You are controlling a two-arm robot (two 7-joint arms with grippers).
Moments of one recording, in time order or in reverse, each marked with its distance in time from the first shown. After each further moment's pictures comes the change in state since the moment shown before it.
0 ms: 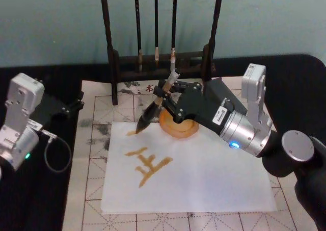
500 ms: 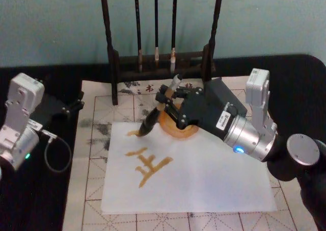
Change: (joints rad) left arm 0.000 0.000 0.000 0.000 0.000 0.000 0.000; right arm -0.026 0.027 -0.001 -0.037 0.005 0.011 0.015
